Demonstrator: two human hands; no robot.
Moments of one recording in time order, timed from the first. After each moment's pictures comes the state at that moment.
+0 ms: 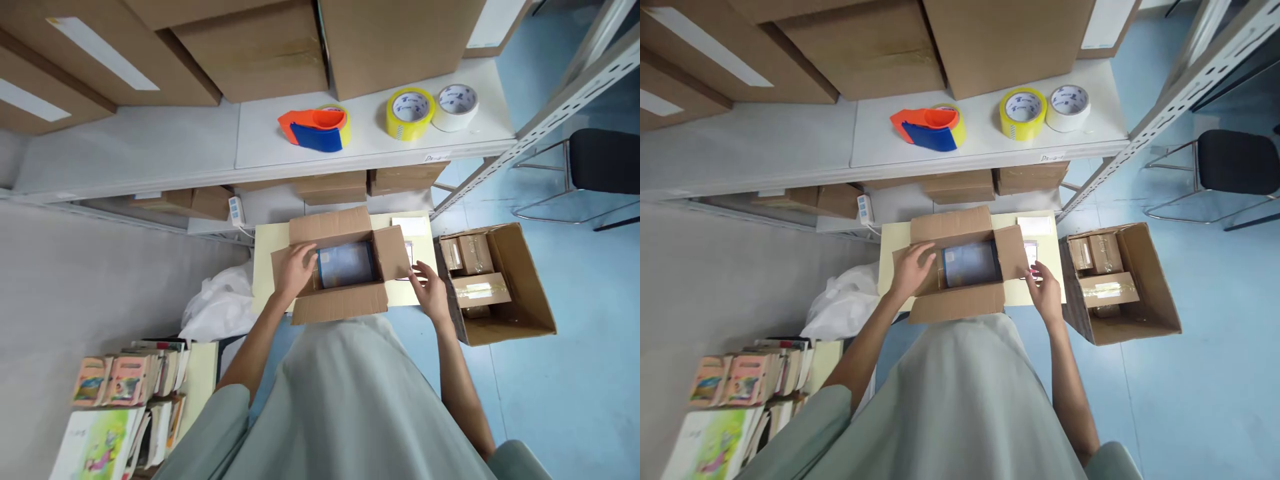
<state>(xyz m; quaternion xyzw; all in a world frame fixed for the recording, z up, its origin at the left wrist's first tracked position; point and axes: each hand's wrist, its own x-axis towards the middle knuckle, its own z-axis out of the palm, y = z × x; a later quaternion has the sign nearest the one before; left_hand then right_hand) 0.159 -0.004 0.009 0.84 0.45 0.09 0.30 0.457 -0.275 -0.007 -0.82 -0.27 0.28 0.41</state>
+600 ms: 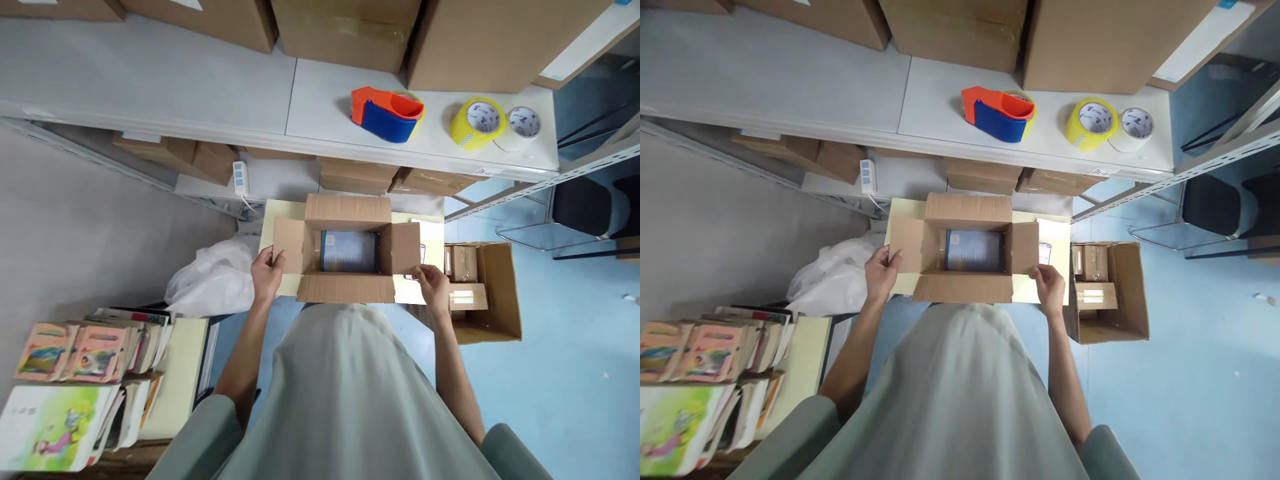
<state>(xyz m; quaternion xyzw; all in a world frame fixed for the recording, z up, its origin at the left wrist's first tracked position) 0.029 -0.002 -0.018 0.55 0.69 0.25 0.41 0.414 -0.232 0.005 -0.84 -0.26 0.28 0.39</state>
